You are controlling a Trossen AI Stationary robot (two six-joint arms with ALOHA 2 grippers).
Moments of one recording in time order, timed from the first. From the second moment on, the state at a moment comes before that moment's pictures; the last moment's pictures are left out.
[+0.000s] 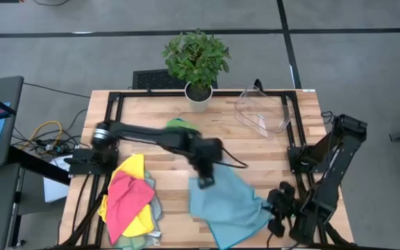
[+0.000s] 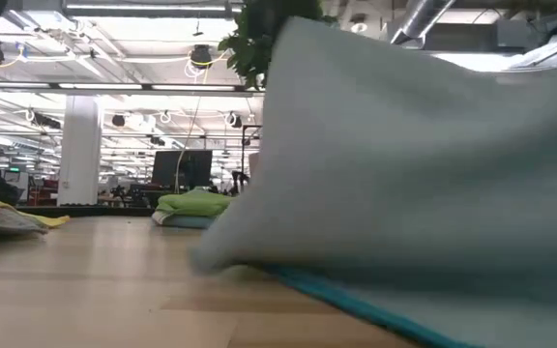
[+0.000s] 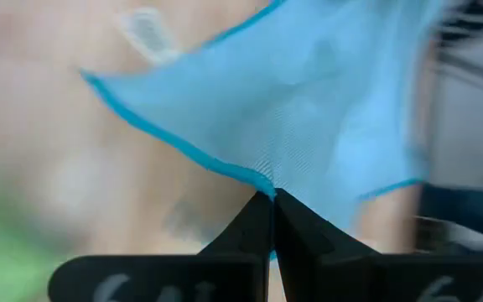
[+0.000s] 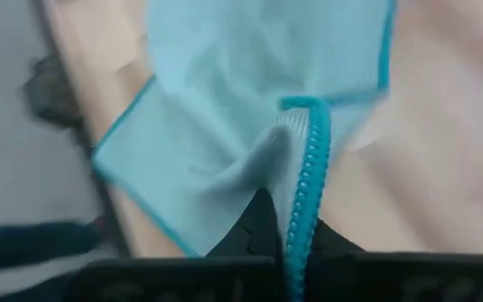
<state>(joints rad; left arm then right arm) -0.13 1.95 1.95 -1.05 0.12 -0.41 1.07 1.47 1.15 -1.02 0.56 1.51</state>
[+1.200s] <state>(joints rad) -0.58 1.74 1.27 -1.05 -0.52 -1.16 1.07 1.49 1.10 -0.98 0.58 1.40</state>
